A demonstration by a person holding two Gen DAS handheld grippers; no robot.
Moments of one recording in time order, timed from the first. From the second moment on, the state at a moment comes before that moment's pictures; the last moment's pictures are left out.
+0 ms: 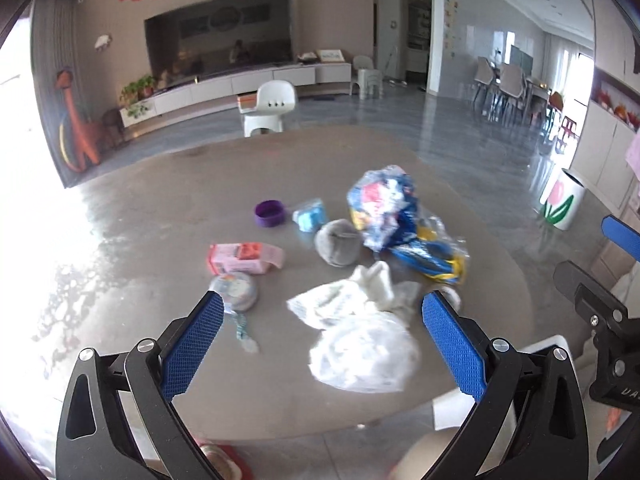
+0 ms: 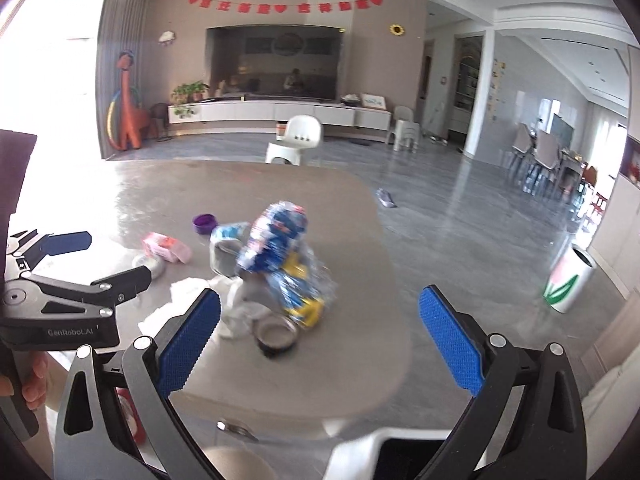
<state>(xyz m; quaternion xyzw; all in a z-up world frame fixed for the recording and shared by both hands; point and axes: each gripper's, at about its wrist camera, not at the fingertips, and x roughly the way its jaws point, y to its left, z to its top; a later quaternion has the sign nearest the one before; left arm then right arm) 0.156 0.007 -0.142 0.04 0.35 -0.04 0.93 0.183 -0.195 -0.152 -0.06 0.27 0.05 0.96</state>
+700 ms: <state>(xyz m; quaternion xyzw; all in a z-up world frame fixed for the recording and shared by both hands) 0.247 0.091 -0.238 -0.01 0.42 0.01 0.91 0.268 -0.118 -0.187 -0.07 0.31 0.11 0.94</state>
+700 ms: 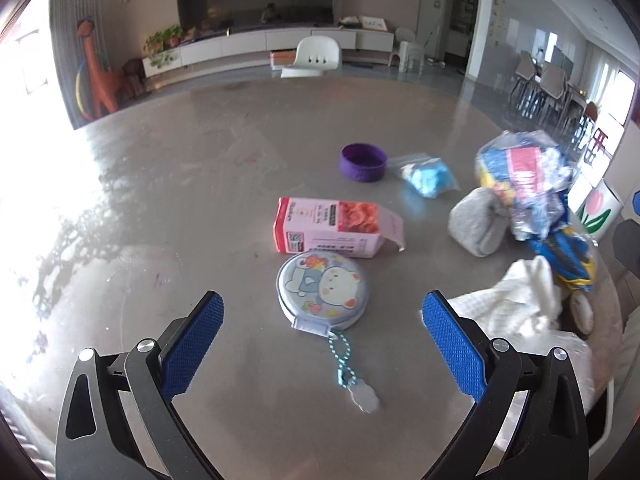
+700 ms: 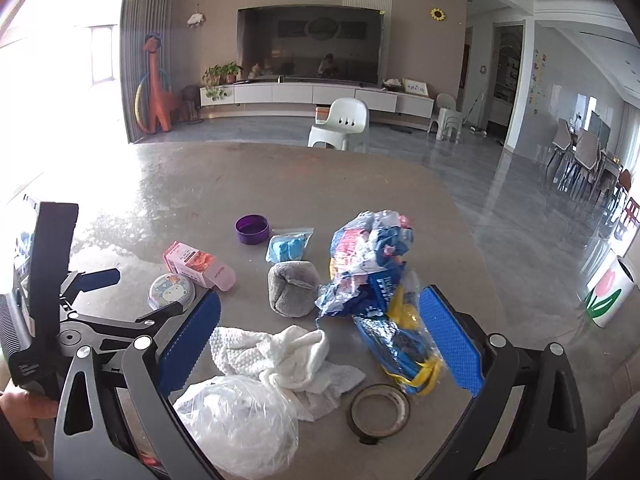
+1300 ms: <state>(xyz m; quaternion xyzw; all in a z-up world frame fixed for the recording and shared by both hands) 0.261 0.092 -0.249 0.00 0.42 0.00 0.91 0.292 -0.123 -0.197 -0.07 0.31 0.11 0.94</state>
